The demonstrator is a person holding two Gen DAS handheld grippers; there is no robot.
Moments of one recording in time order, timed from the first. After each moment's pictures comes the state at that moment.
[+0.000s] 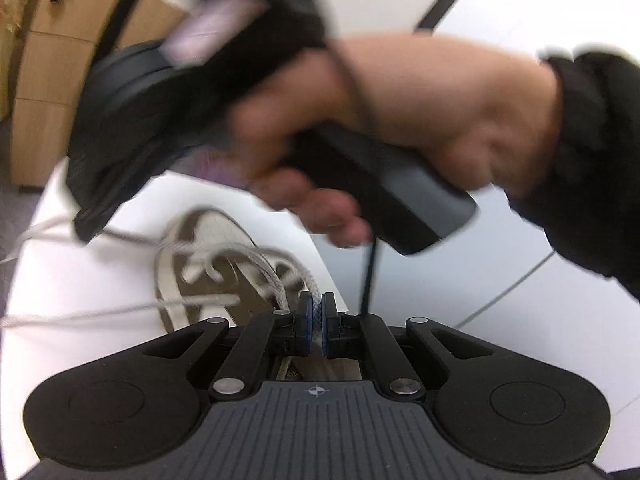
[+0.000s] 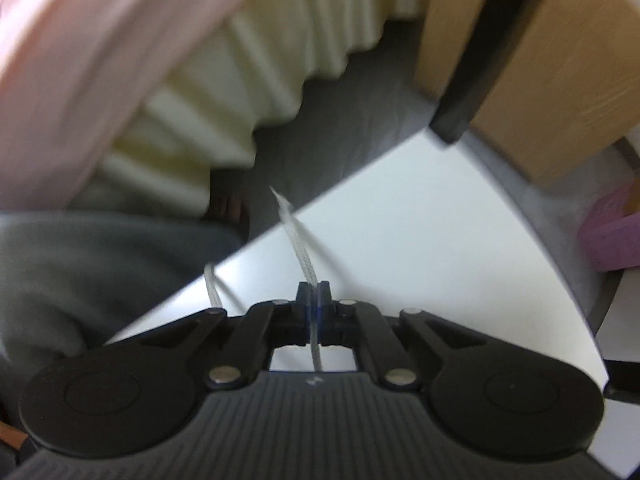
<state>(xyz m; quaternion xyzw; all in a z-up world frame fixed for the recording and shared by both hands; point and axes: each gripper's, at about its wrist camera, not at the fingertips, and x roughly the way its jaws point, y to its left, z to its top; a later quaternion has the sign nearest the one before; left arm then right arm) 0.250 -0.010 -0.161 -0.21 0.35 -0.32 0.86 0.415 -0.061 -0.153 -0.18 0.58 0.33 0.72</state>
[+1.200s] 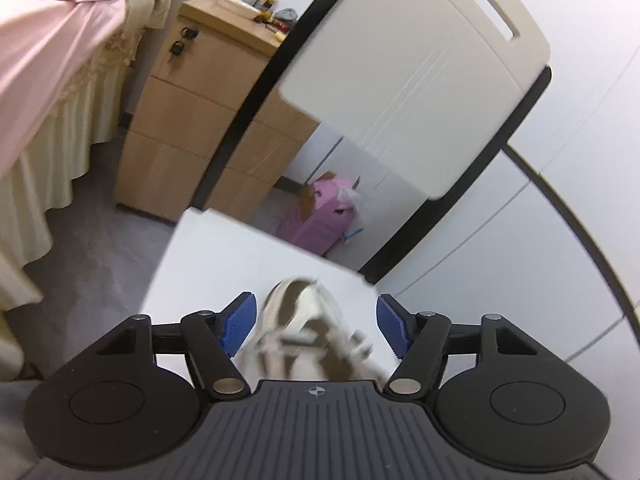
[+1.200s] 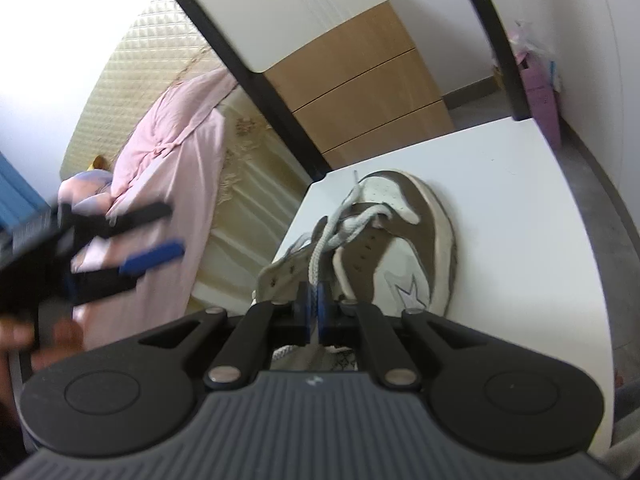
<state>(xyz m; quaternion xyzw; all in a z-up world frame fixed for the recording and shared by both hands) 0.239 0.035 -0.098 -0.26 0.35 -0.16 0.88 0.192 -0.235 -0.149 0.24 0.38 0.21 0.87</state>
